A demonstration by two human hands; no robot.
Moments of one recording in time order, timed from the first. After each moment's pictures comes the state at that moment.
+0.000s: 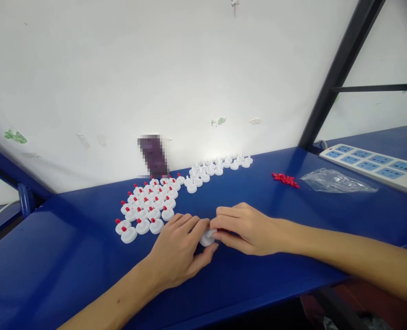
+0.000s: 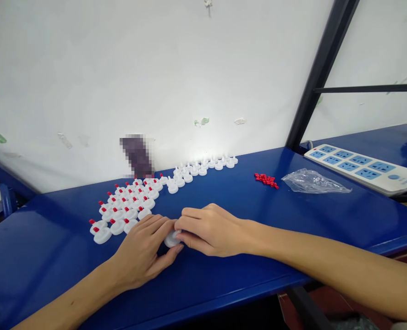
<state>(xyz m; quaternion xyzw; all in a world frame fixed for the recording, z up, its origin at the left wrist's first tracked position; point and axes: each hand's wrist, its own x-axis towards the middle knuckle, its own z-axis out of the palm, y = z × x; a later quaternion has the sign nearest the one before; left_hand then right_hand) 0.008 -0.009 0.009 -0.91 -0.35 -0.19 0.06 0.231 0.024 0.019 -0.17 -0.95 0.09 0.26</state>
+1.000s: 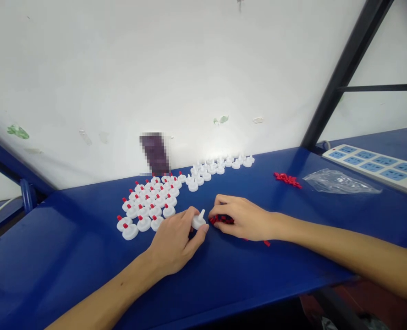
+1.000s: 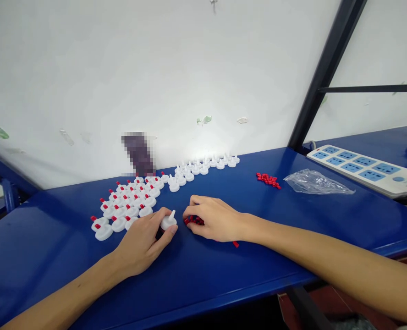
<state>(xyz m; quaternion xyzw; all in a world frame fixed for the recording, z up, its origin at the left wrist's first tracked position) 0.002 0.000 0.004 -0.85 -0.49 -0.19 -0.05 0.227 0.047 0.004 -0.29 -0.93 0.16 0.17</state>
